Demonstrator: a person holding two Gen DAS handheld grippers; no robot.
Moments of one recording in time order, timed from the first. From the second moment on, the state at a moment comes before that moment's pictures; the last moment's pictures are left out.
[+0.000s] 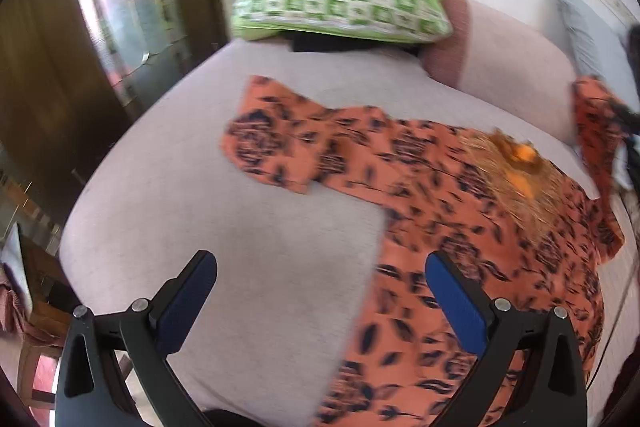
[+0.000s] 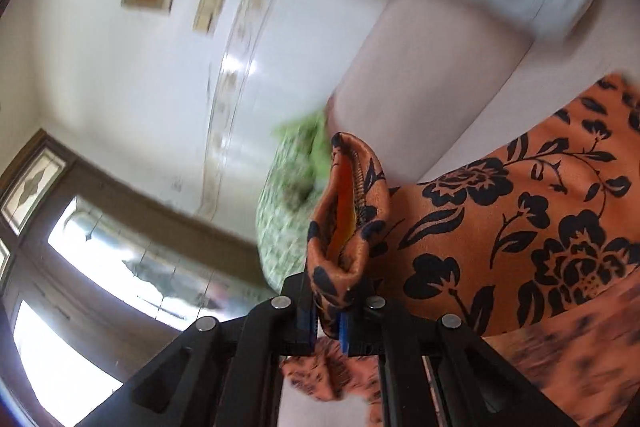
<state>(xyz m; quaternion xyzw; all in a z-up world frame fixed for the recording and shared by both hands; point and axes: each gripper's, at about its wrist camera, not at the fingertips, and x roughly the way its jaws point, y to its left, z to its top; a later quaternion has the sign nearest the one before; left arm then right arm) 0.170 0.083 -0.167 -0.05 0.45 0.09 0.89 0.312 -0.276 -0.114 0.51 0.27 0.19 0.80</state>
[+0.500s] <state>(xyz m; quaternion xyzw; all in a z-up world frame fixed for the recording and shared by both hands) 0.189 0.141 -0.191 -0.10 0.46 0.12 0.87 0.314 -0.148 -0.149 0.35 0.38 0.22 0.82</state>
